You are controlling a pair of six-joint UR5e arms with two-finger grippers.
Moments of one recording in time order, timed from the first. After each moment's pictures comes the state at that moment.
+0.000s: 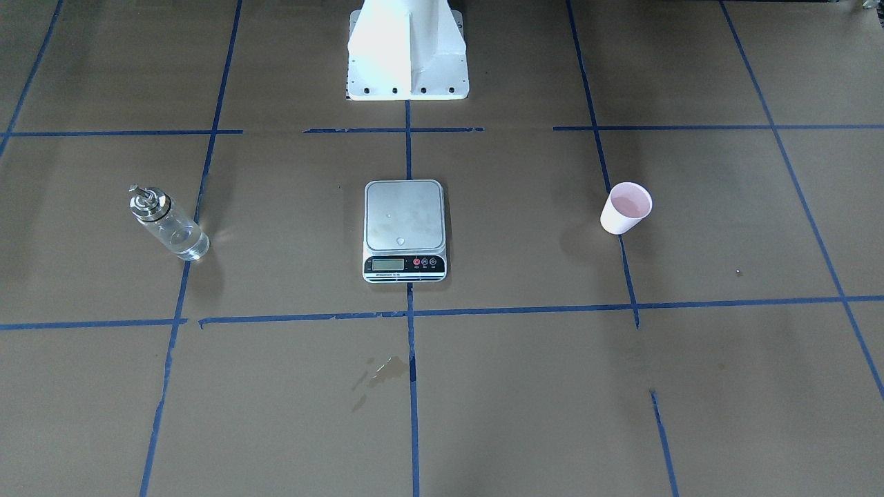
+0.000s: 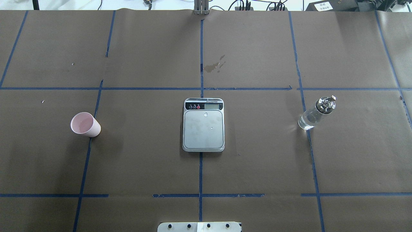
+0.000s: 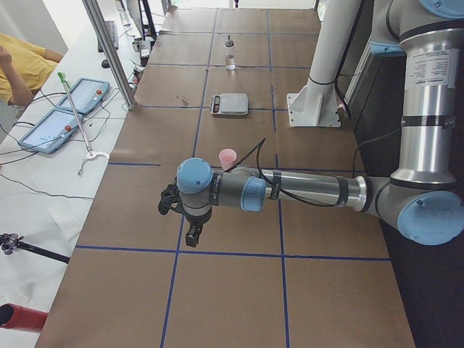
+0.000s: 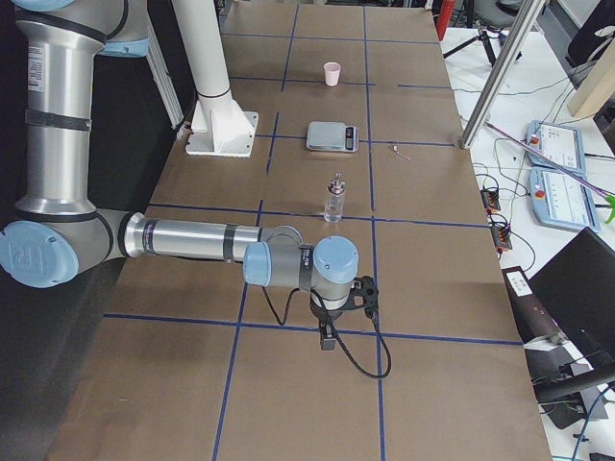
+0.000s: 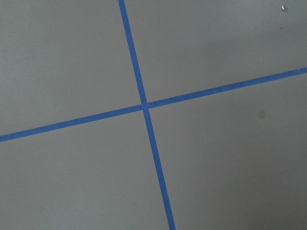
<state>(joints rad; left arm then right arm) -1.55 -1.53 -1.69 -1.64 -2.38 0.12 1.56 -1.69 1.66 -1.56 2.31 -0.13</state>
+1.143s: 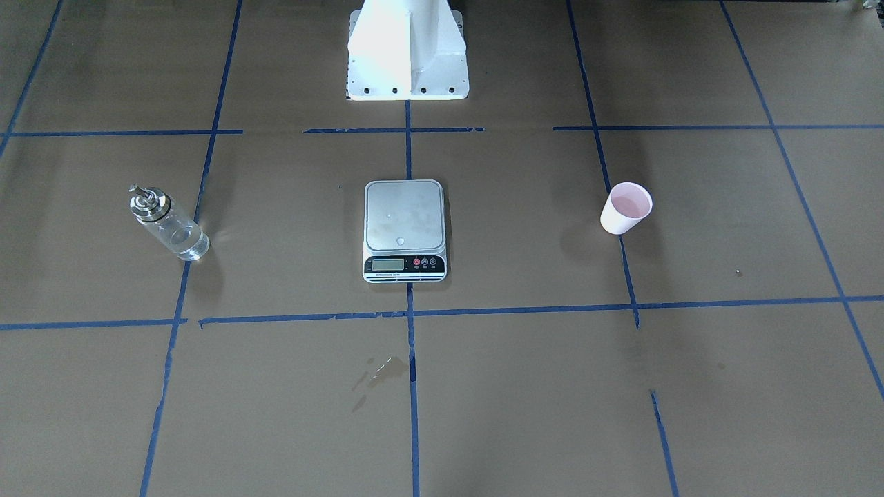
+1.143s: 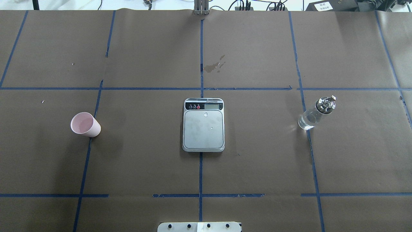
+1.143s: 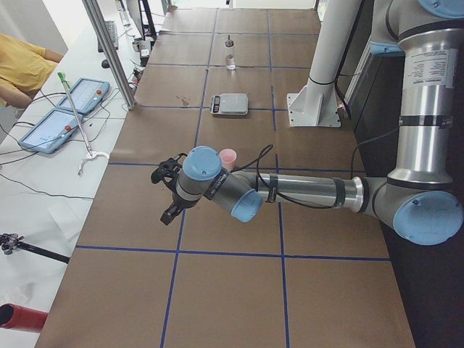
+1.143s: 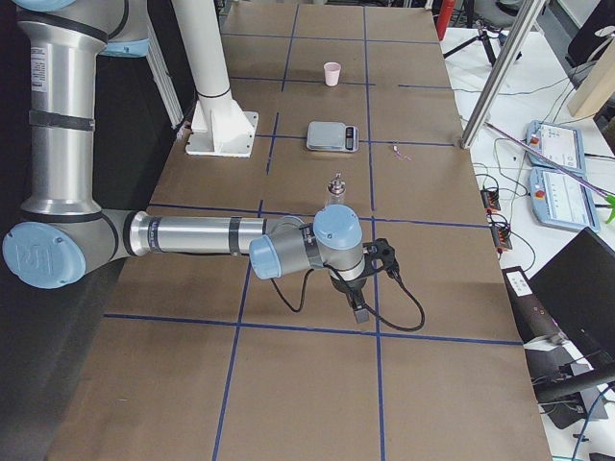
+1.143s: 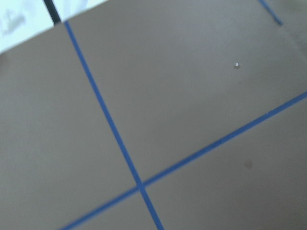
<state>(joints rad) -1.54 -1.56 -1.60 -2.25 -2.37 0.11 1.55 -1.66 1.69 -1.28 2.32 -0.05</state>
